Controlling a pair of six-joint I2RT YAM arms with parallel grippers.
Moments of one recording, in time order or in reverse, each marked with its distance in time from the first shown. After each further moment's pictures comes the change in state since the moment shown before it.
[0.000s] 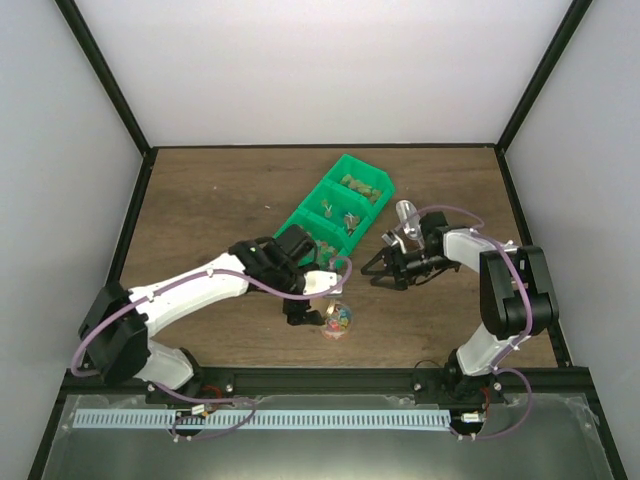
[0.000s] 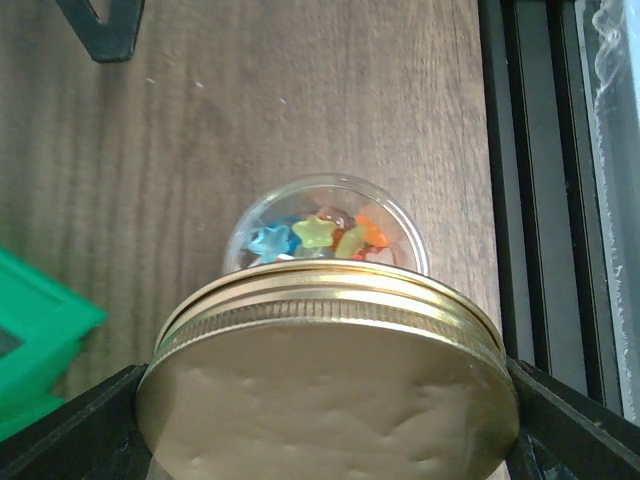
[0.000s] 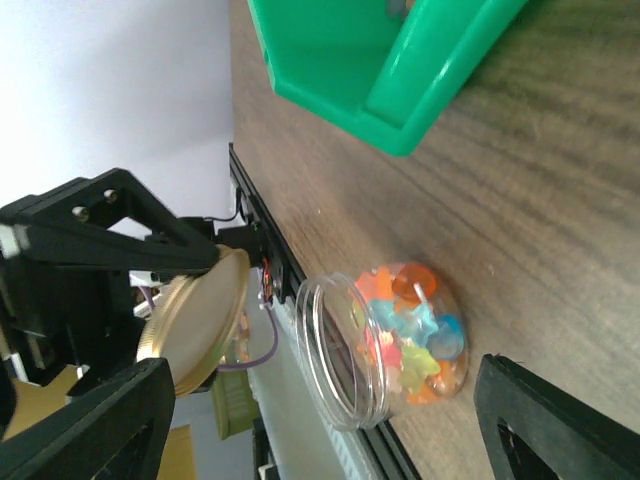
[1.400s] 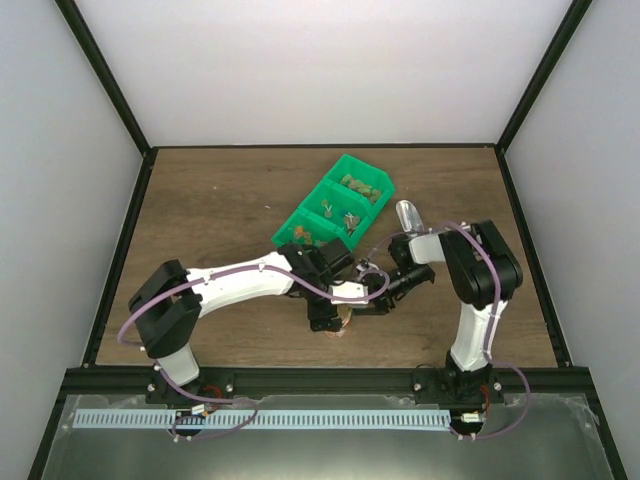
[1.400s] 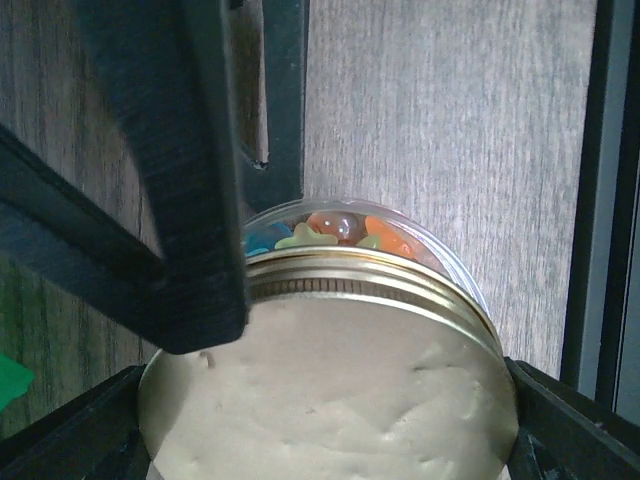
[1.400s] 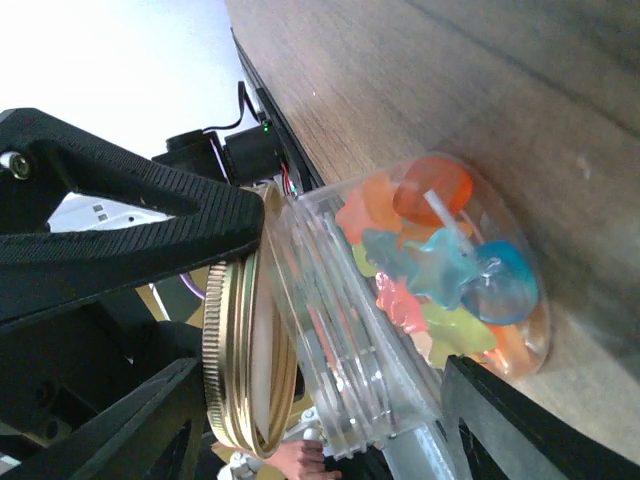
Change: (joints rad) left arm -0.159 0.280 0.155 -0.042 -0.199 -0.116; right arm 0.198 0.219 -0.041 -0.053 -0.106 -0.031
